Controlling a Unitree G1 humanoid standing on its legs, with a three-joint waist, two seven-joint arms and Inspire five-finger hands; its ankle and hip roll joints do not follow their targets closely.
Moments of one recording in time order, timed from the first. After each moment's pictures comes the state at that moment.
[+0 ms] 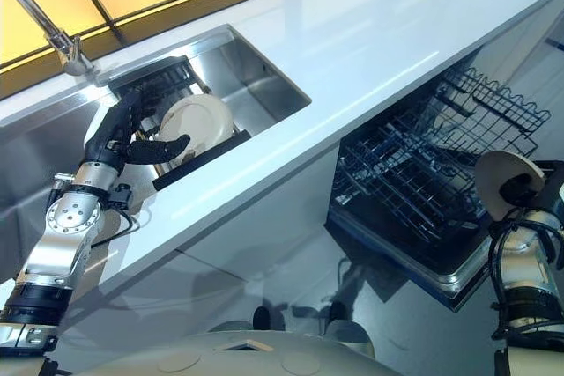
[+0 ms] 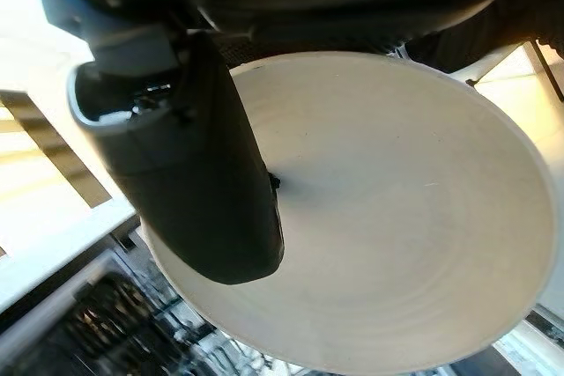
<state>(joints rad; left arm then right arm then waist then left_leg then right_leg) -0.04 0.67 0.05 0.04 -0.23 -0.07 0.04 -0.14 -0.75 -0.14 0.61 -0.06 0.17 -0.57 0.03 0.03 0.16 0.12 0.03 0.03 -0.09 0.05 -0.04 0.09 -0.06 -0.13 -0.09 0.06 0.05</state>
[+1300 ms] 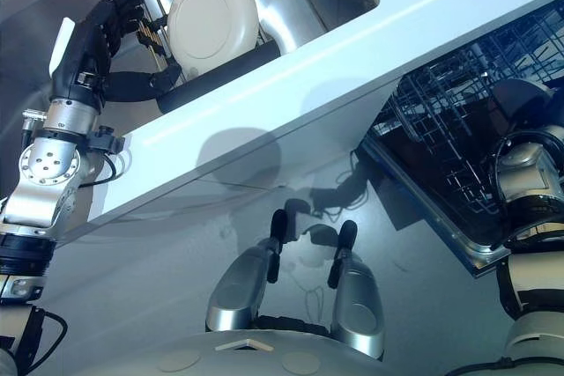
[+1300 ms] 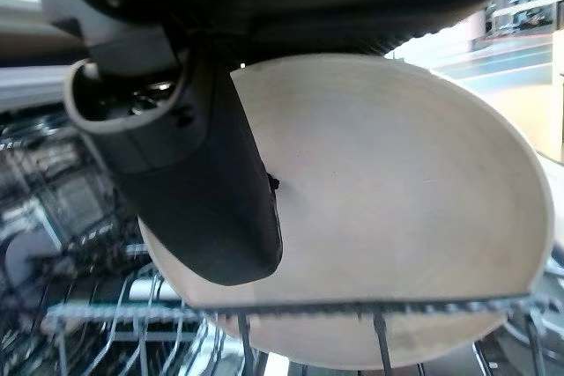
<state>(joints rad) -0.30 0.80 -0.01 0.05 -0.31 -0.20 0.10 -0.65 -0.88 0.17 0.86 -0.12 0.27 -0.53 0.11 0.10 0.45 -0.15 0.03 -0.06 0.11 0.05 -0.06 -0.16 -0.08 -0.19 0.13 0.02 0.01</state>
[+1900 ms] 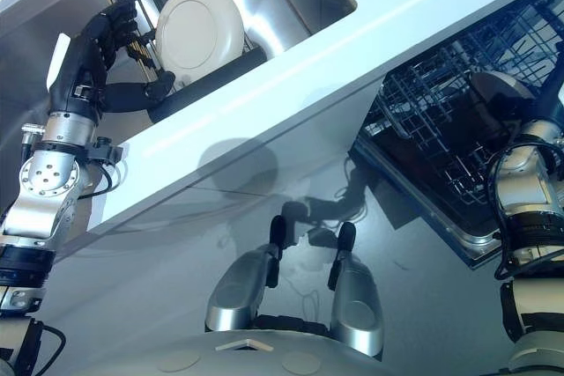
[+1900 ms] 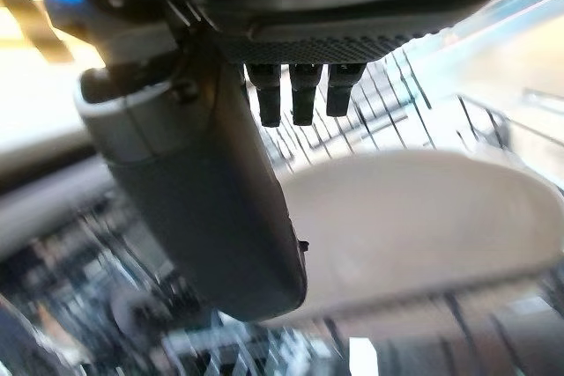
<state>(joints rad) -0.21 0.76 0.03 0.05 -0.31 -0.21 0.10 -0.43 -0.86 -0.03 0.46 -0.03 0.21 -0.57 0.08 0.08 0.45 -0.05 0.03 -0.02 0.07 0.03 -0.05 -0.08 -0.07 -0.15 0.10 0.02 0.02</state>
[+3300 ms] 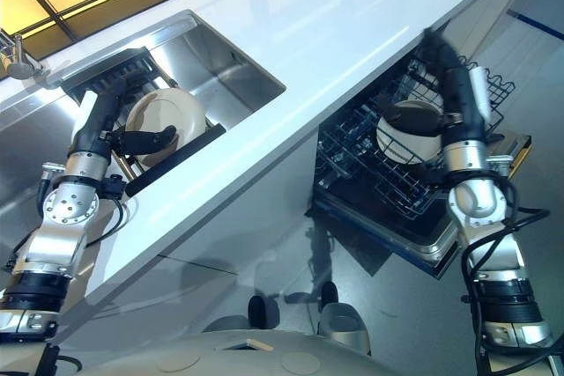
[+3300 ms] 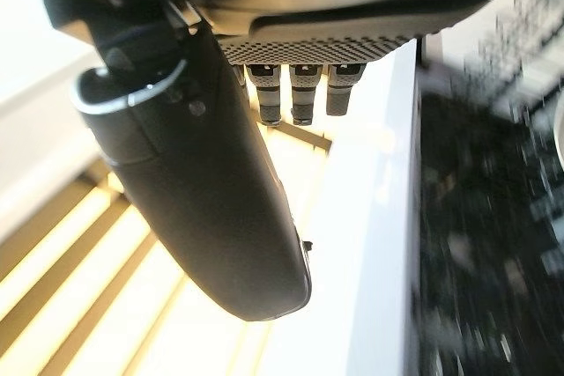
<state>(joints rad) -0.14 0.71 0.07 0.18 -0.03 -0.08 0.10 -0.09 -0.63 -0.02 -0.12 0.17 -0.07 -0.06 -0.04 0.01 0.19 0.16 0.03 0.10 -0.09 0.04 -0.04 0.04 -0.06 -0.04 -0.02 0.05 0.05</state>
